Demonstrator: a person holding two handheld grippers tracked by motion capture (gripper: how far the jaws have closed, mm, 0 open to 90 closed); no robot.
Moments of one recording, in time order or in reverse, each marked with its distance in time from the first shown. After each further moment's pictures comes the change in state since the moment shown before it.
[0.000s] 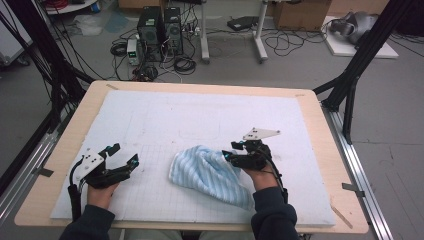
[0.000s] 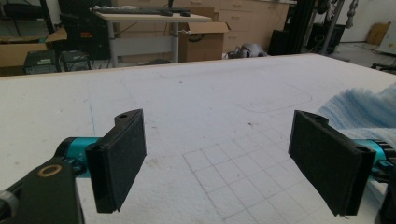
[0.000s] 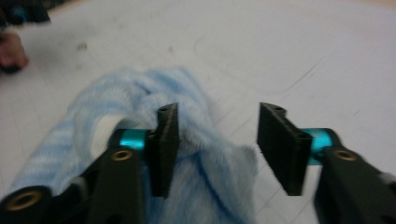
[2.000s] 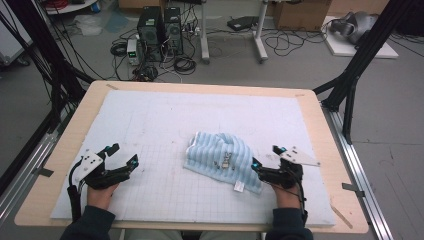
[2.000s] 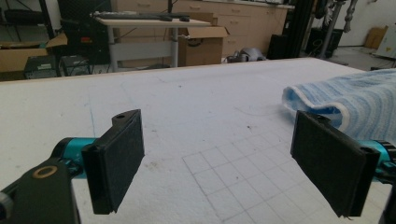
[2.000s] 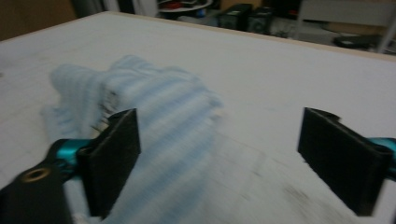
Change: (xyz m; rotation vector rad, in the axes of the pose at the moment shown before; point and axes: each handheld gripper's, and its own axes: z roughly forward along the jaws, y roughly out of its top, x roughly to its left) left arm 0.000 -0.001 -0.002 -0.020 -0.003 0.004; right arm -0.018 -0.062 -0.056 -0.268 -0.269 0.046
